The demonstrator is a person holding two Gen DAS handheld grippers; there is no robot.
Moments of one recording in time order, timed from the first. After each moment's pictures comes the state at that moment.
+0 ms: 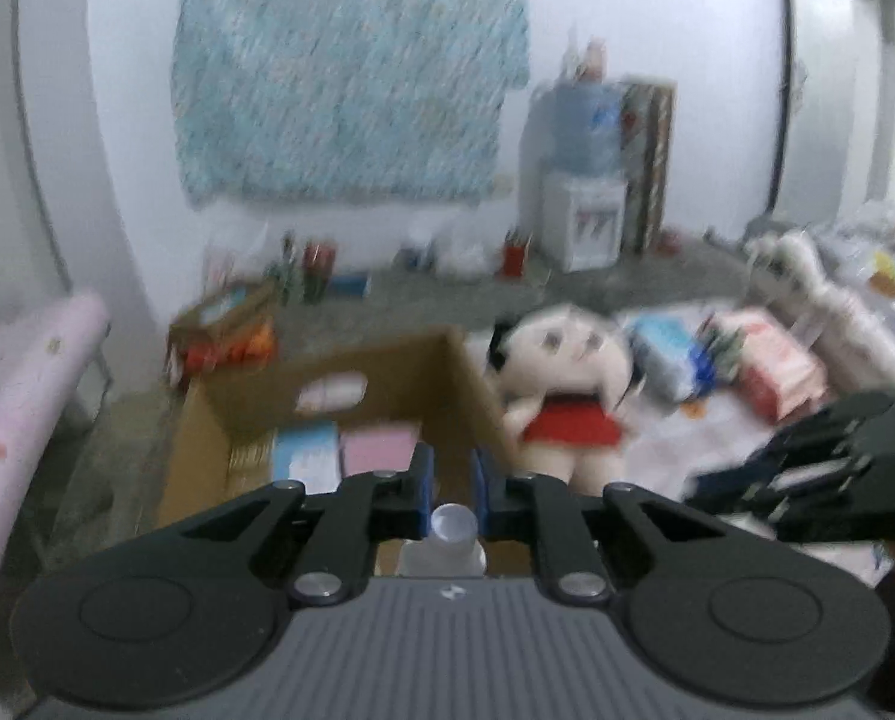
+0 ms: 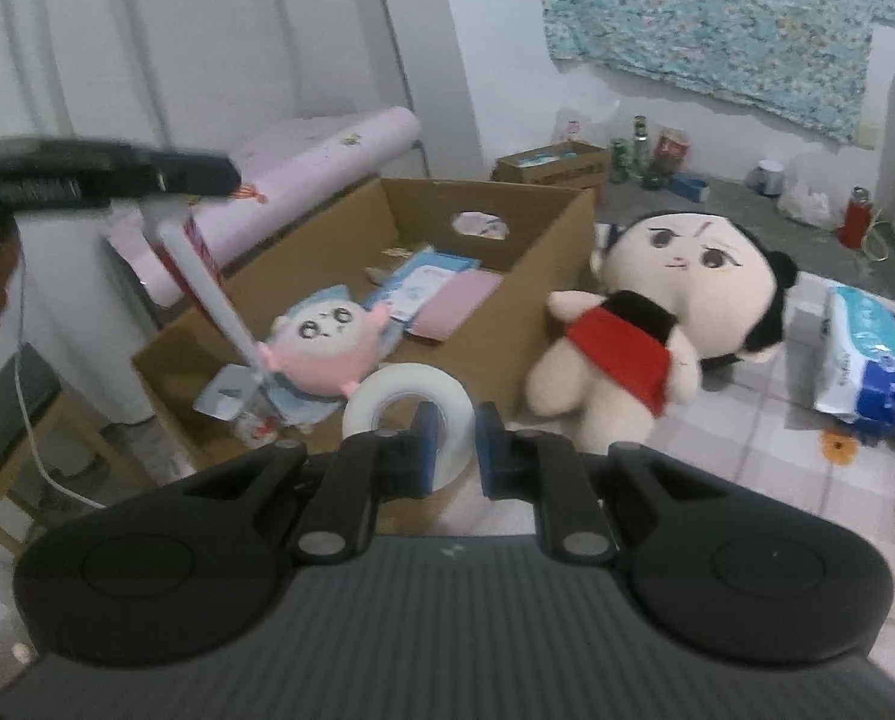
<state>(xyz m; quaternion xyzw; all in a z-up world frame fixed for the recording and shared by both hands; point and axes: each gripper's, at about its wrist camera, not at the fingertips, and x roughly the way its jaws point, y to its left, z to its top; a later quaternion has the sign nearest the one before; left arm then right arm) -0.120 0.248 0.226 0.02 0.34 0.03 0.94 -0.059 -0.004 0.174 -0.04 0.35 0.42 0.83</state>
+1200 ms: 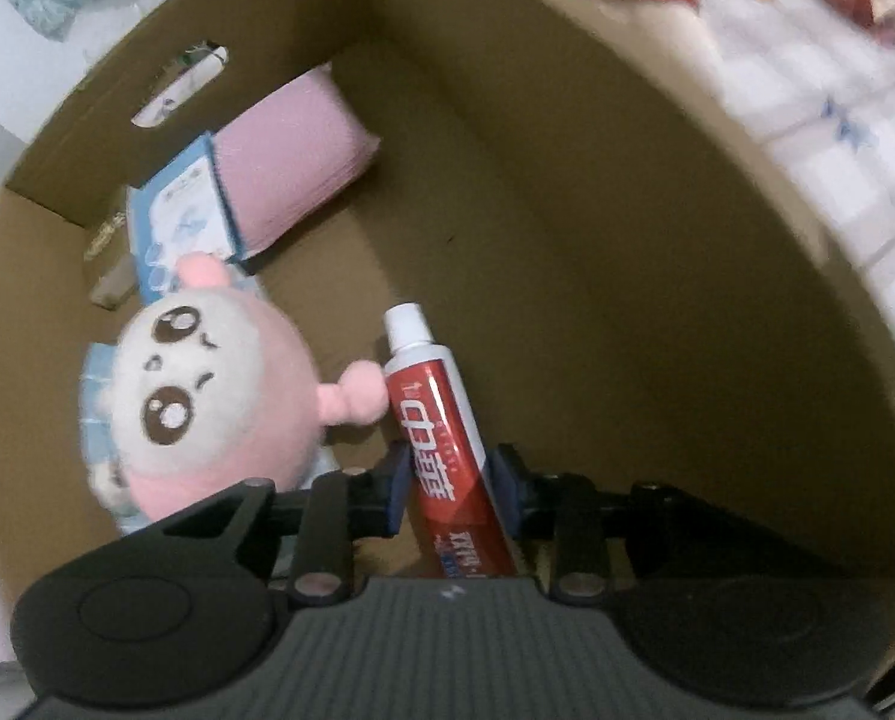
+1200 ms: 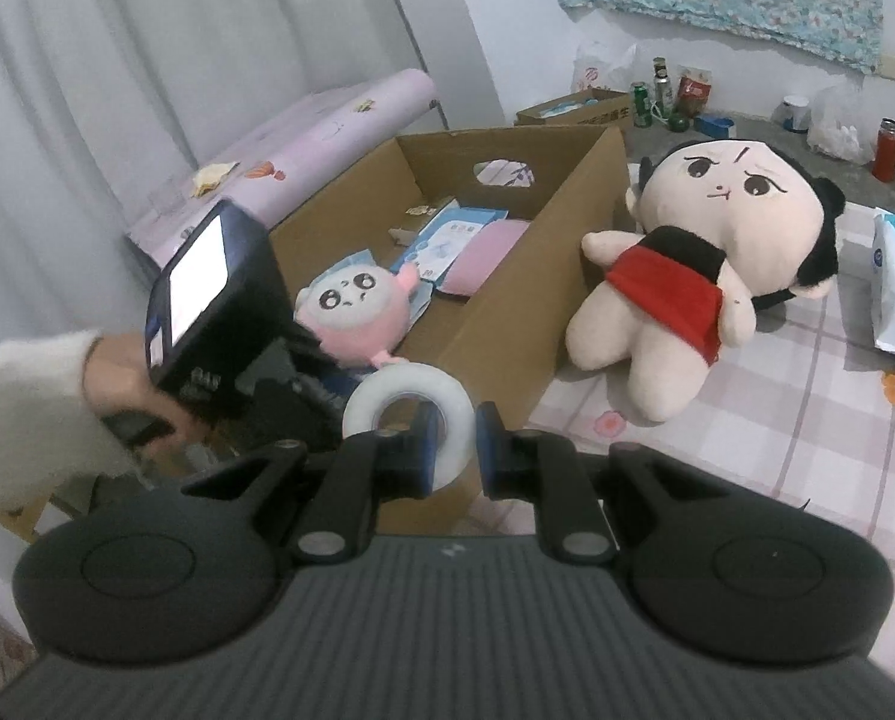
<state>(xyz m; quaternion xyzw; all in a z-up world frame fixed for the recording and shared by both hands) -0.027 0.245 0.045 0.18 0.61 -0.01 0.77 -0.046 0.004 0.152 -0.01 0.41 0.43 0.80</state>
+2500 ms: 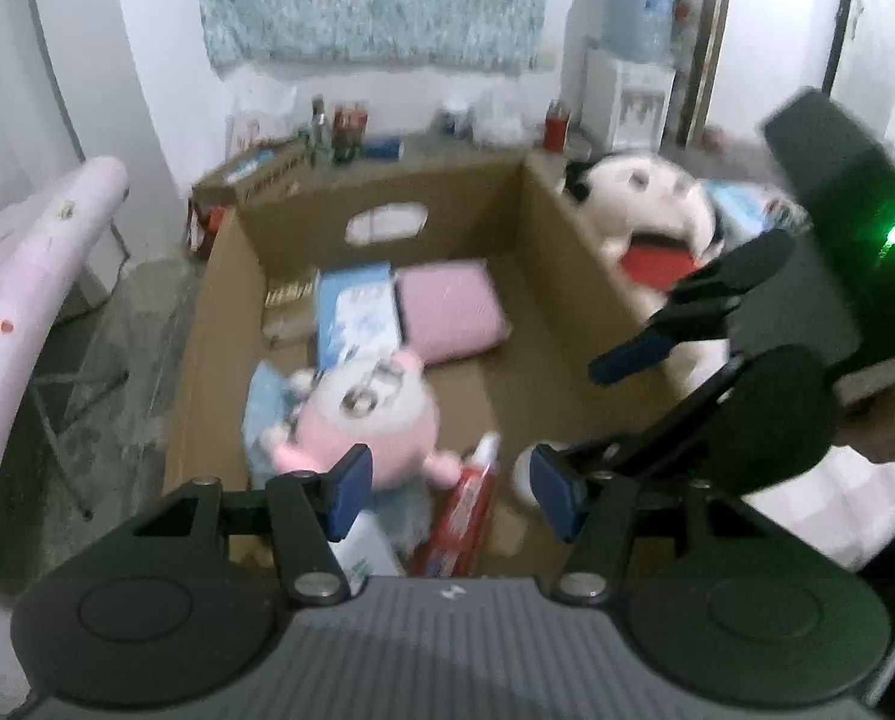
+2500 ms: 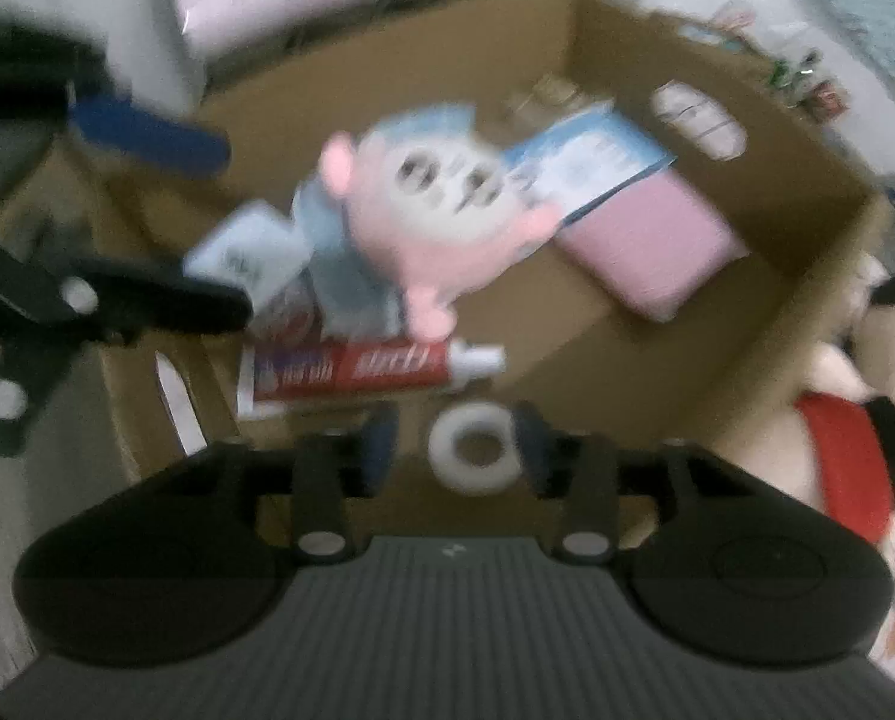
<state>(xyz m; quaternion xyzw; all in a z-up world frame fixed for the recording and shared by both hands) -0.119 0.295 0.178 0.00 0.43 0.04 0.90 -0.025 0.185 0.121 -0.25 0.45 0.47 0.72</state>
